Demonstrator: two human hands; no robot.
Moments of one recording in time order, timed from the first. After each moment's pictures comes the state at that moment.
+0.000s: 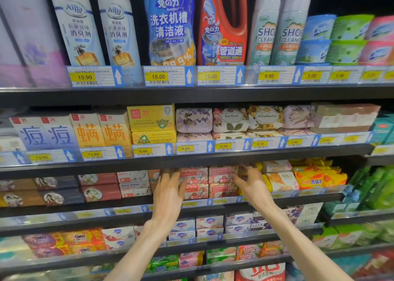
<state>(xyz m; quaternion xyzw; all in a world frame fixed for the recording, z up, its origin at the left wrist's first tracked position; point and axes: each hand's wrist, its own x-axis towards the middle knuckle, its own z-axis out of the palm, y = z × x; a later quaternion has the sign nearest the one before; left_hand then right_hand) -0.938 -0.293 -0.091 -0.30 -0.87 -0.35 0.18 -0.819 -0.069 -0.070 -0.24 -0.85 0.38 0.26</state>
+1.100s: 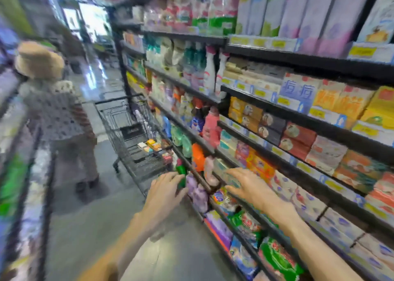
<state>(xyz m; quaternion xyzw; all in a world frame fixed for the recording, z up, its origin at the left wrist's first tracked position) -0.673 -0.720 -0.140 0.11 -0.97 -0.11 0.18 -0.821 -0.465 -0.096 0.43 -0.89 0.13 0.01</state>
